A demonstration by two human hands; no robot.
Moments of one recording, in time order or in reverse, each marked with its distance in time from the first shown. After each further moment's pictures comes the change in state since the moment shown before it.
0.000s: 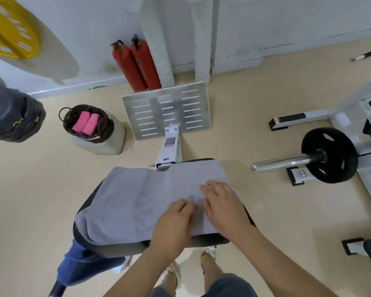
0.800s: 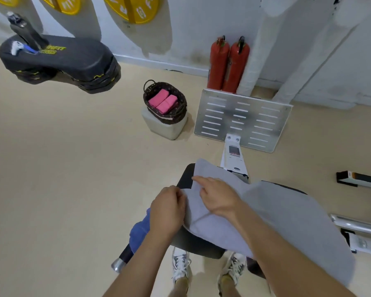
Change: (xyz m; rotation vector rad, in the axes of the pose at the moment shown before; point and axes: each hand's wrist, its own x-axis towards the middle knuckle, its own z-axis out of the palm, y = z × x) left_hand -0.087 -0.214 -0.098 -0.271 0.309 -0.794; right_hand 0.126 -0.252 0.094 0.039 -0.606 -0.233
